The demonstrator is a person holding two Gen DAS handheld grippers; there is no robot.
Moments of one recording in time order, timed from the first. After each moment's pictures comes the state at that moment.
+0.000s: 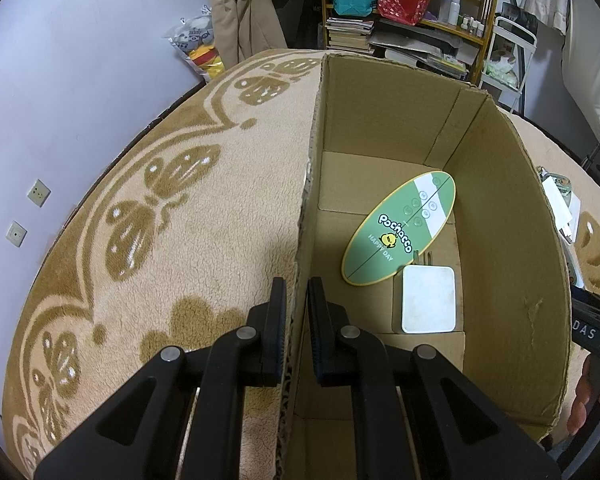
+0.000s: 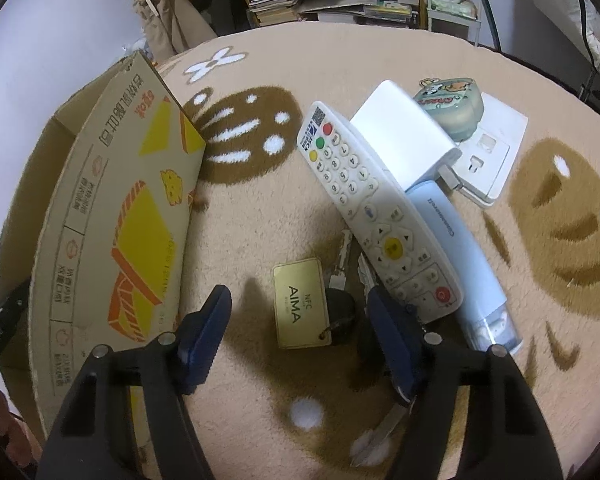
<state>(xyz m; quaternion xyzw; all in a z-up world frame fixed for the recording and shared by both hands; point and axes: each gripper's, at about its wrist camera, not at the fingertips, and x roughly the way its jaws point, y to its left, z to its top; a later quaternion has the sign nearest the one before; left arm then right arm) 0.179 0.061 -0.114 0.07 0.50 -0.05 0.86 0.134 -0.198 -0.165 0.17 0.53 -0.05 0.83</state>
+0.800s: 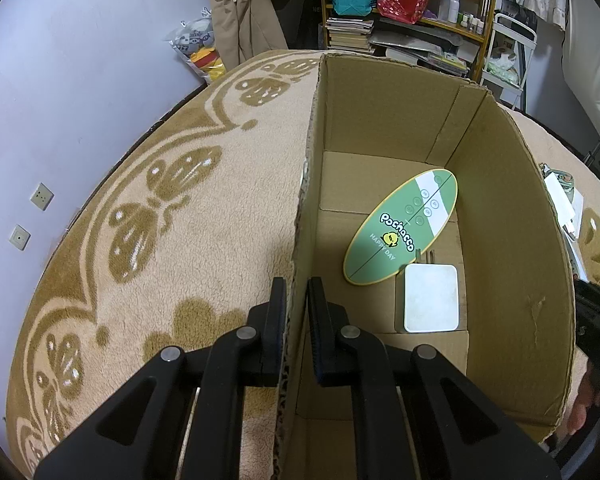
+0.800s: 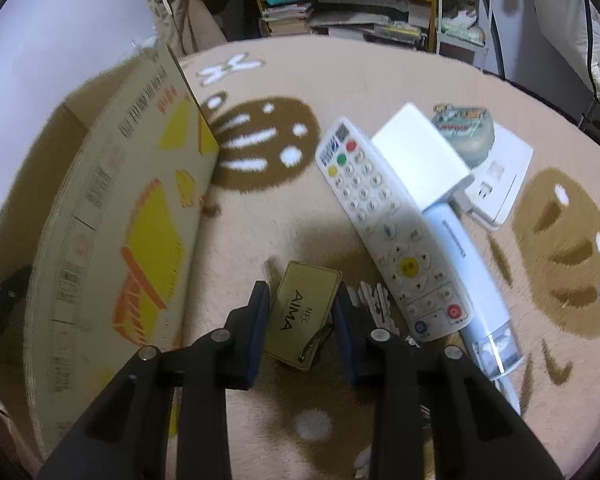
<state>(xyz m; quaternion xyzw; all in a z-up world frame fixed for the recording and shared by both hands) 0.177 0.058 -0.112 0.08 0.50 -0.04 0.86 0.135 -0.181 -0.154 0.14 0.51 -0.05 0.85</state>
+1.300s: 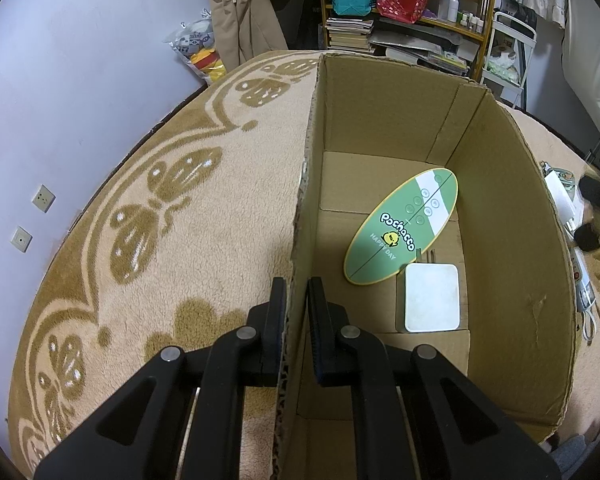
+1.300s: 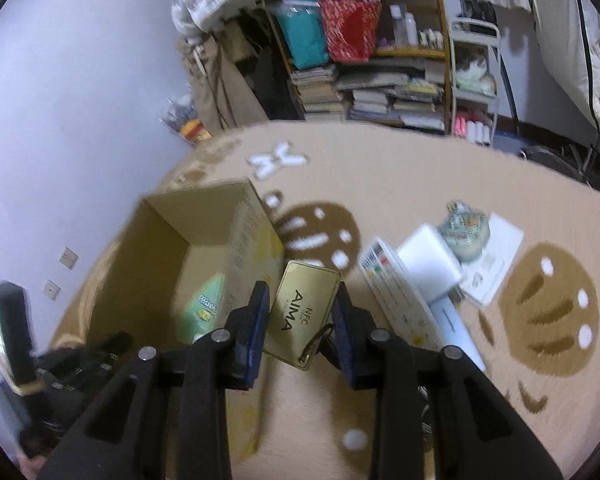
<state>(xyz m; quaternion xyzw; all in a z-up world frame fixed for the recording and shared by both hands) 0.177 0.058 -0.112 0.08 0.50 -0.04 0.86 0.142 -0.173 -0.065 0.16 0.41 -0.01 0.90</state>
